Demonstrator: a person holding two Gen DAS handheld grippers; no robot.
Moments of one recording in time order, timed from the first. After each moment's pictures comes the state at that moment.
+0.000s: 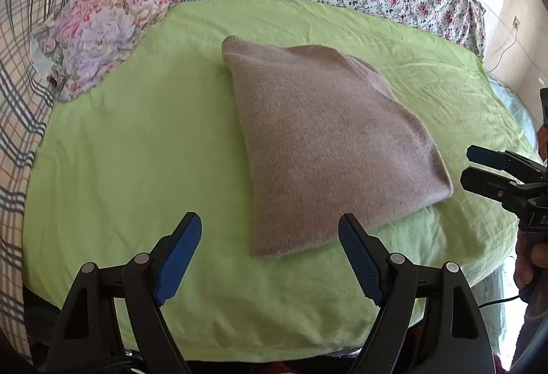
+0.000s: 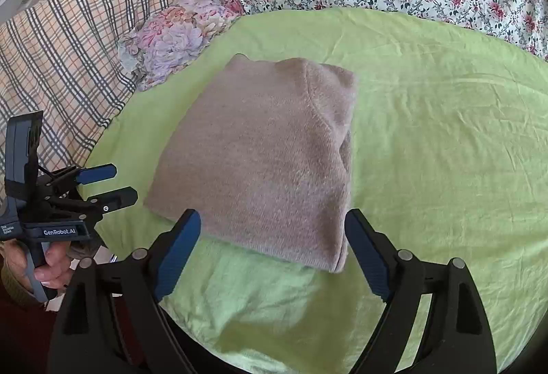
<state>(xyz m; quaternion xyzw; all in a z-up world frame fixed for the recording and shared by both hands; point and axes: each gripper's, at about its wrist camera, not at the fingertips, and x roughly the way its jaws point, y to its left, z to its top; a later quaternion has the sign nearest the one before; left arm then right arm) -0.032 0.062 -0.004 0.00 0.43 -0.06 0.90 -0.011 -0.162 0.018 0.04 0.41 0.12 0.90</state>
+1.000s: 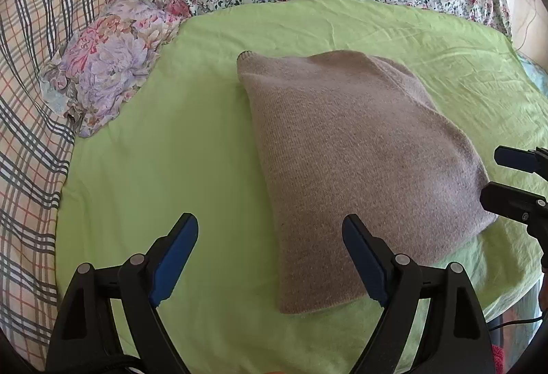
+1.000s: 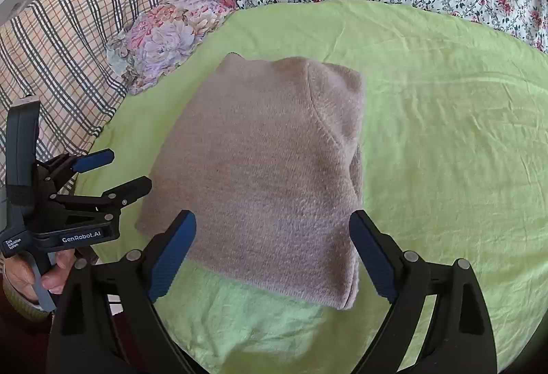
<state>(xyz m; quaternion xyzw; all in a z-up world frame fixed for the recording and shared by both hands) 0.010 0.046 -0.001 0.07 0.42 0.01 0.90 0.021 -0.152 0.015 0.05 0.42 0.12 0.90</state>
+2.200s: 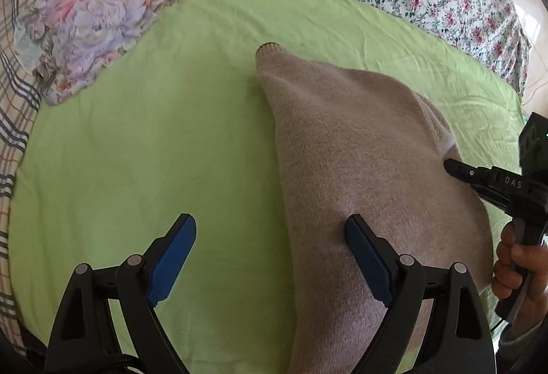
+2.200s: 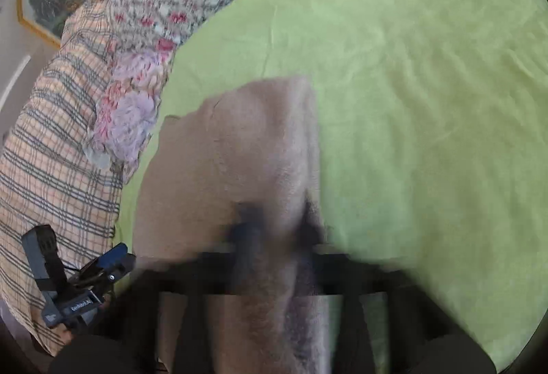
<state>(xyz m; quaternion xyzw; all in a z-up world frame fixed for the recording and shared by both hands) 0.085 0.095 -0.017 -0.05 0.46 -0.01 0.89 0.130 -0.224 -0.031 0.23 0.43 0.11 0.87</state>
